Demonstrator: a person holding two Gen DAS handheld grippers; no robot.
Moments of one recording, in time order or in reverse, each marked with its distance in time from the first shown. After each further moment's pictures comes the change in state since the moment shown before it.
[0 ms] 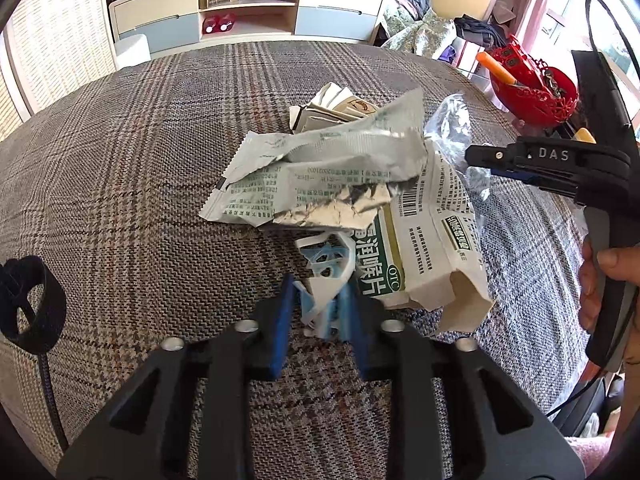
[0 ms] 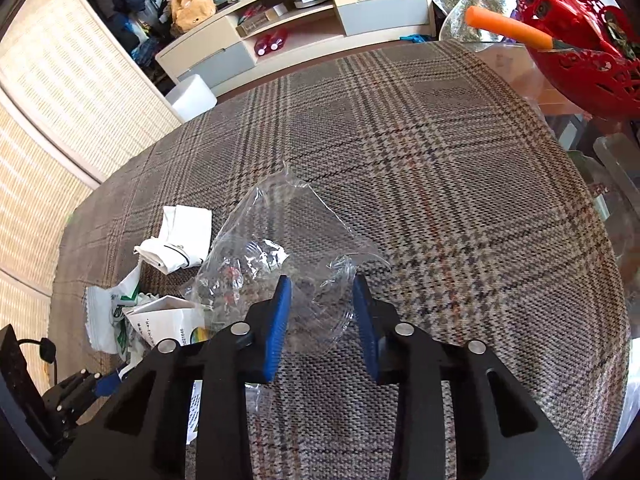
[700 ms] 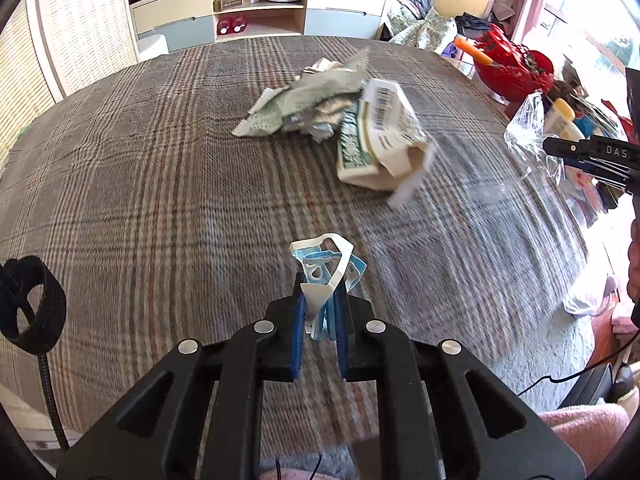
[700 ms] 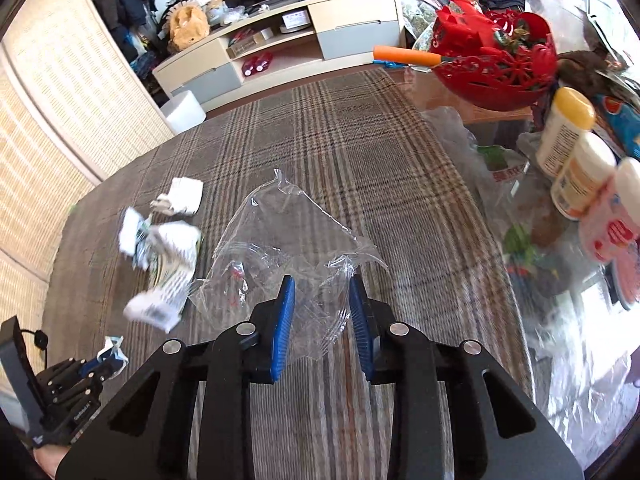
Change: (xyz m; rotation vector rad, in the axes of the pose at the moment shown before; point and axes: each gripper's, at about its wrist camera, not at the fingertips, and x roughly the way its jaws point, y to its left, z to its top) left arm -0.070 -0.021 -0.085 -0.004 -0.012 0.042; right arm -0.124 -0.049 -0.081 -0.029 -0.070 -0.052
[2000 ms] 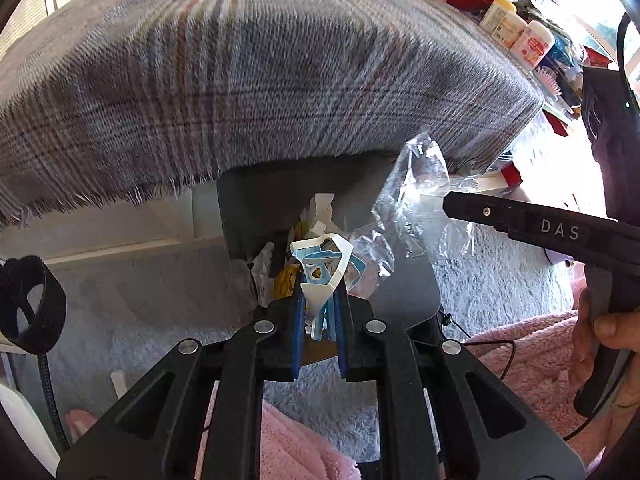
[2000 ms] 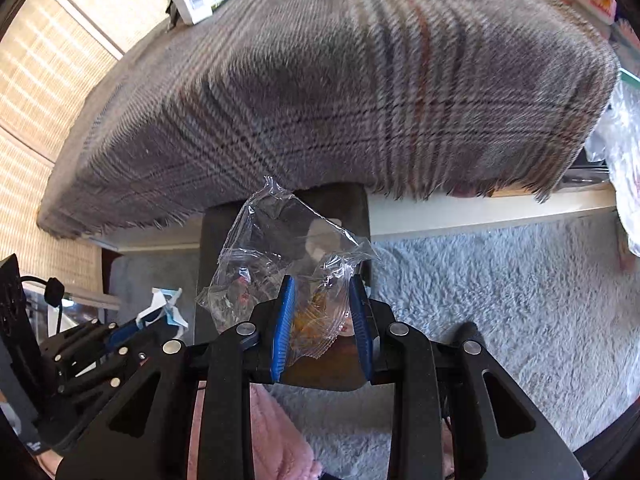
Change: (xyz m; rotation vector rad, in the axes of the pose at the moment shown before) left arm 0.022 -0.084 -0.206 -0.043 0.122 -0.104; right arm 0.034 0.015 -0.240 -0.048 0.268 0.084
